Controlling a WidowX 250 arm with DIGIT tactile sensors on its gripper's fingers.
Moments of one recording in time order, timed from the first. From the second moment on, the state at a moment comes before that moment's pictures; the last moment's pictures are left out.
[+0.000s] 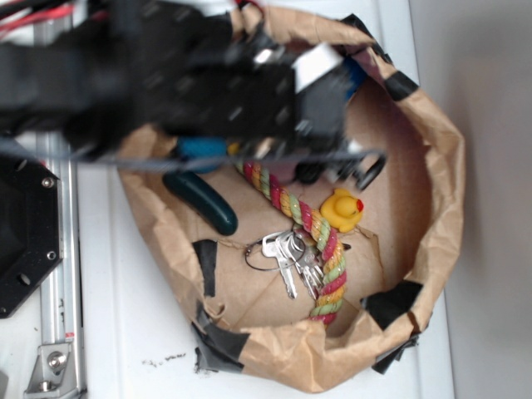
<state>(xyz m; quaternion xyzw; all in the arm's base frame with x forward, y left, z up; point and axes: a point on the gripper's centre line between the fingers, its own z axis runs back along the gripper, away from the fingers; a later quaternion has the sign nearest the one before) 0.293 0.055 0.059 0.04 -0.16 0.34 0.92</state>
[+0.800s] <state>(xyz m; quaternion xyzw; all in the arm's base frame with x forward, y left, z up) 0.341 0.052 0.028 0.06 -0.12 0.34 0.93</state>
